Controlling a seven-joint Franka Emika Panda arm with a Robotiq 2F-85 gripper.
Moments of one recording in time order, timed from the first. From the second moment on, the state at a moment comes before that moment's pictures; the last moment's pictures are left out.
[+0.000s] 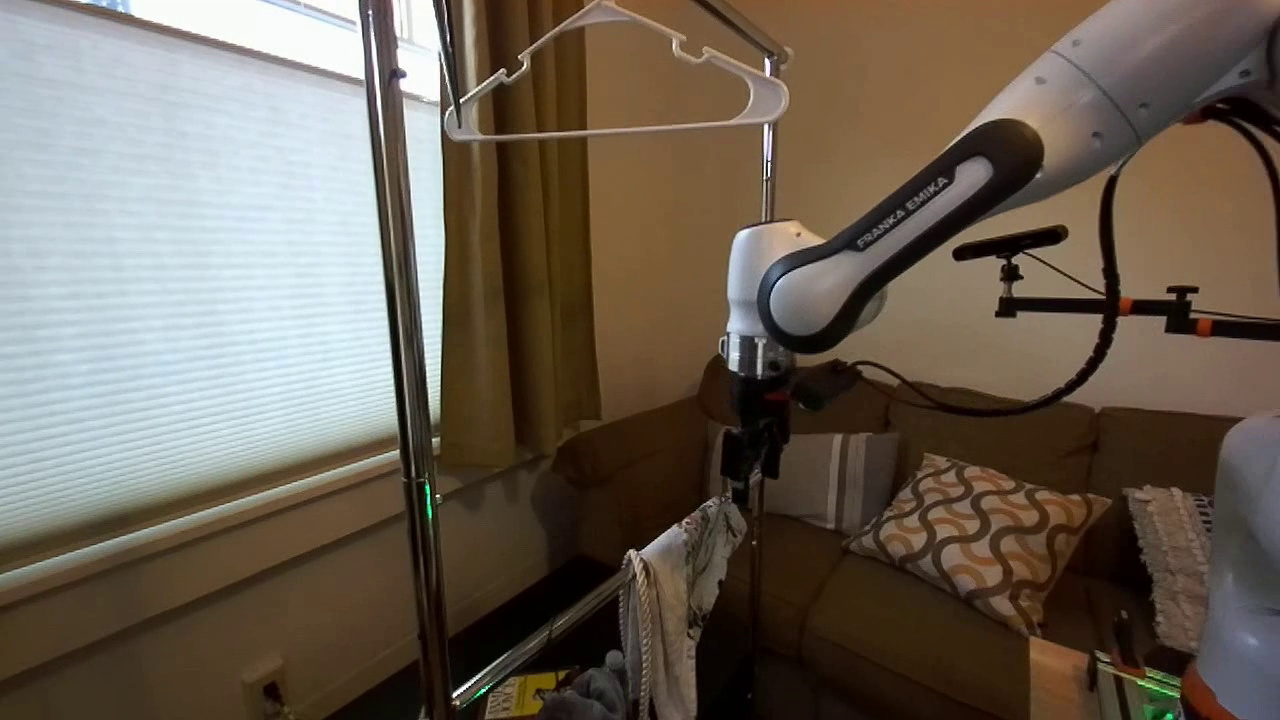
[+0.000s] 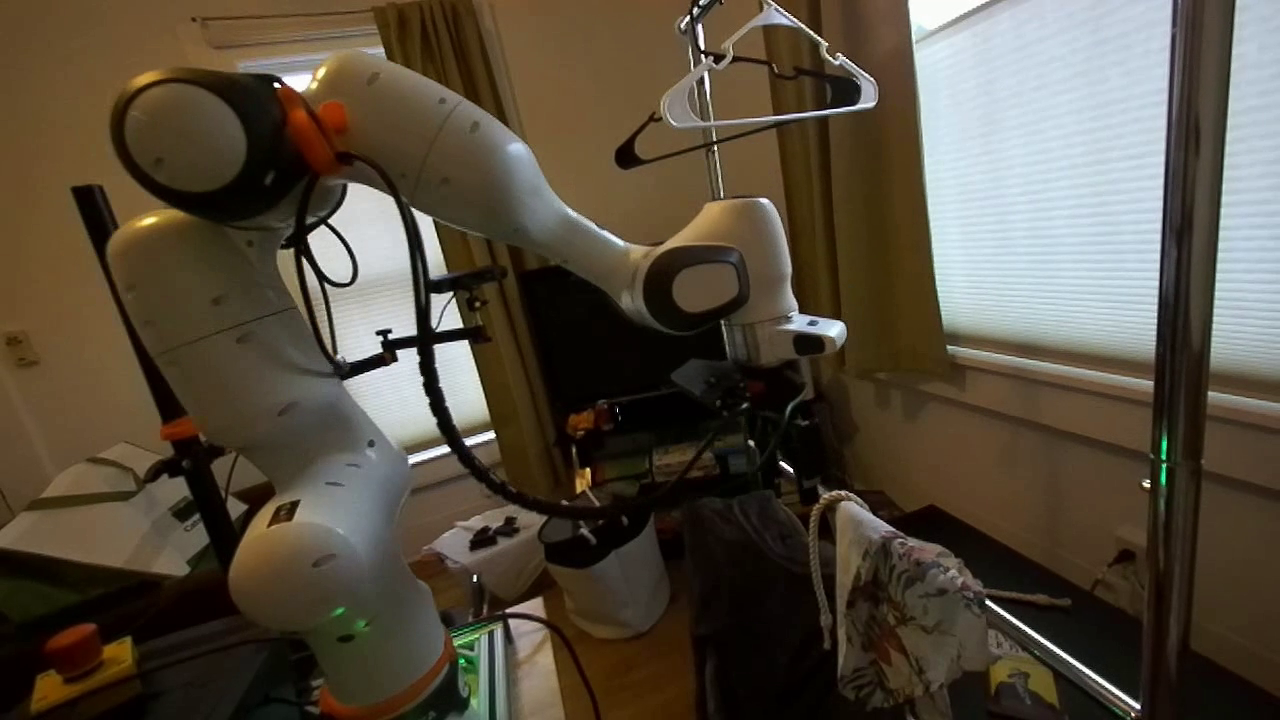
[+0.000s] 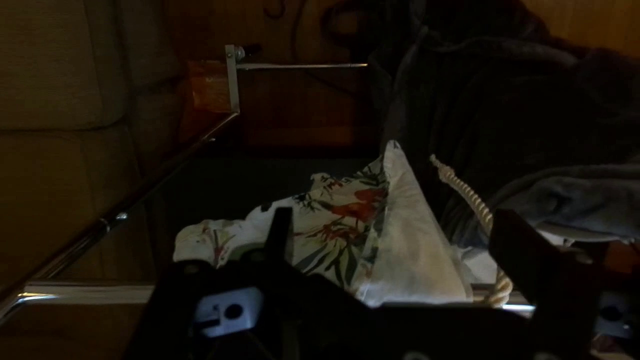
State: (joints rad) arm -0.03 -0.17 0.00 -2.43 -0.07 2.29 0.02
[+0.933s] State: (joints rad) arm 0.06 0.04 0.08 -2.28 -0.09 2.36 0.18
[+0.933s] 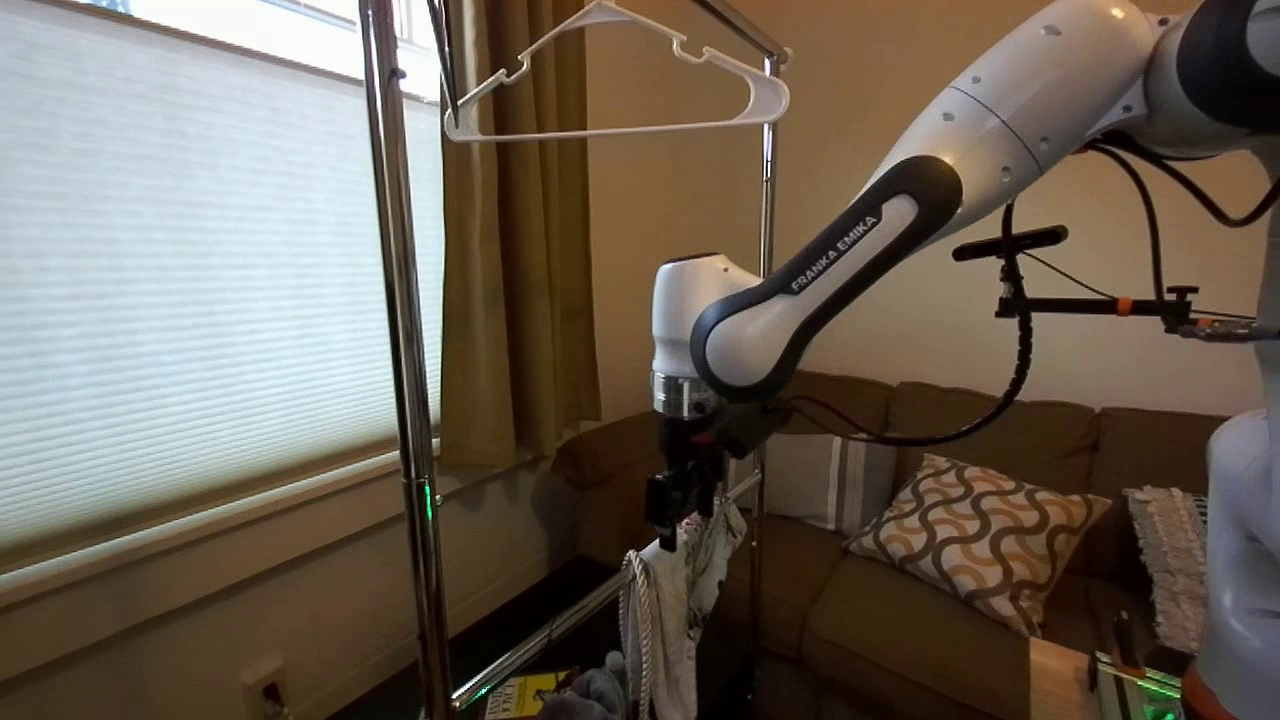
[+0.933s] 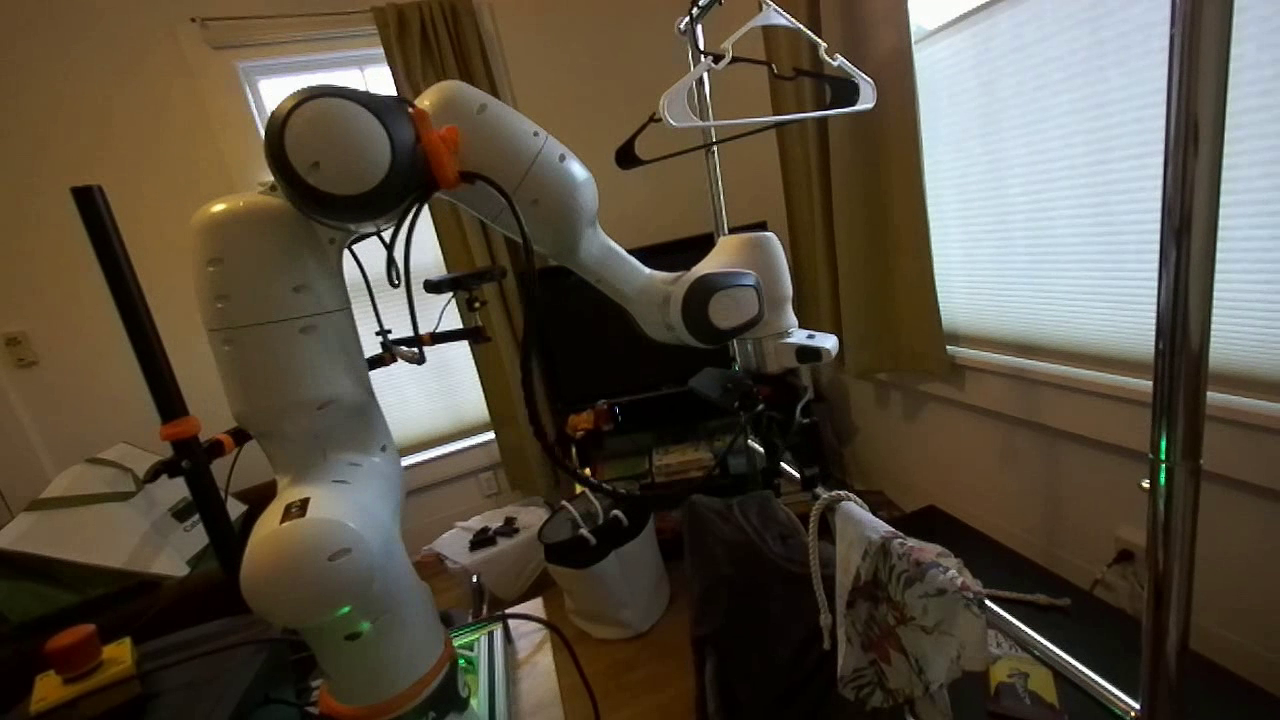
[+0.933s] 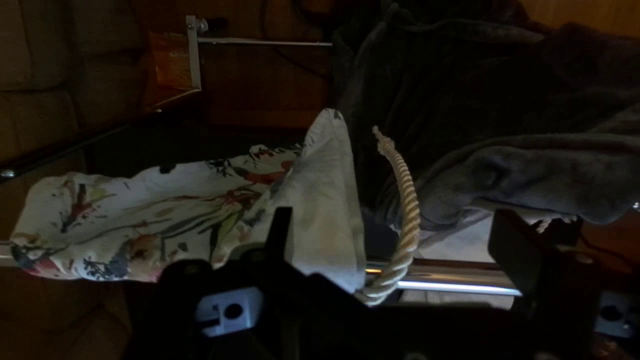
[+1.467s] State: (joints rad) arm 0.08 0.12 0.09 -2.21 -0.11 2.38 0.22
